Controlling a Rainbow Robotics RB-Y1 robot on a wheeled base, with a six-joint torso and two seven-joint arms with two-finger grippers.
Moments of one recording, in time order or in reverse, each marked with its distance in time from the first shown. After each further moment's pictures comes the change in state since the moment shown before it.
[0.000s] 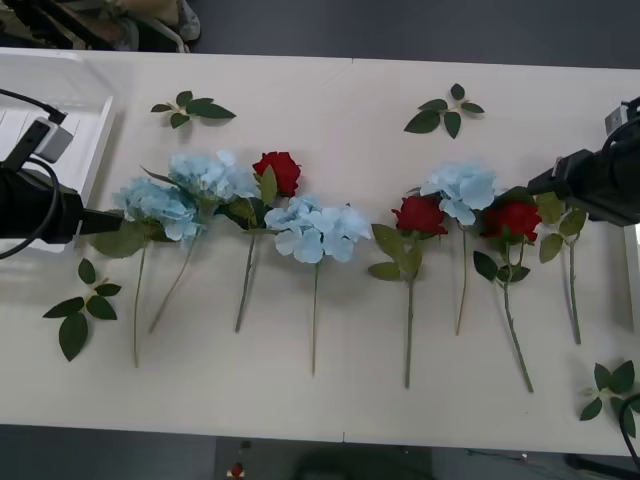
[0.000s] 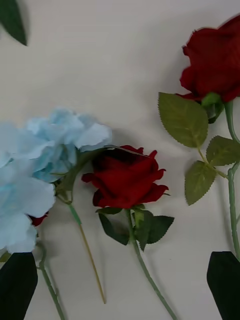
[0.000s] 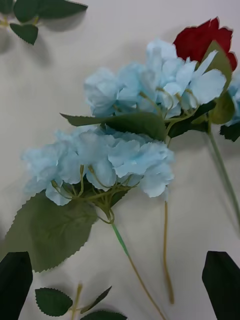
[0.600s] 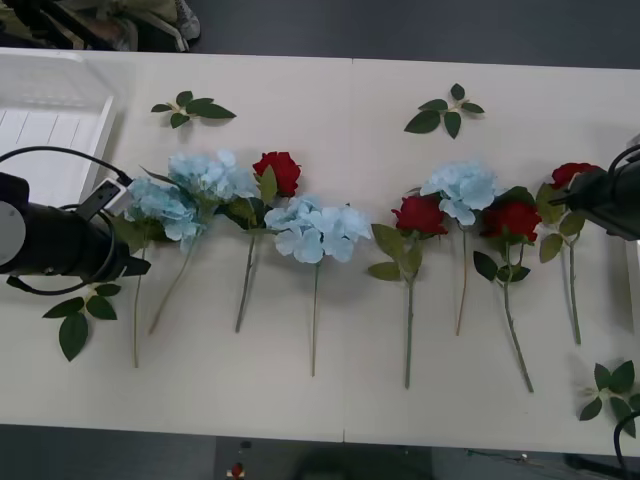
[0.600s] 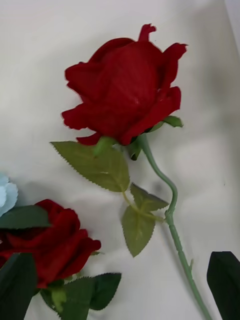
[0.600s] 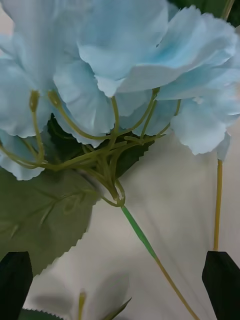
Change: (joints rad) right arm 0.000 -0.002 0.004 0.246 0.141 -0.241 0.002; left arm -0.071 -0.018 -0.310 0.171 -0.221 -0.164 0.000
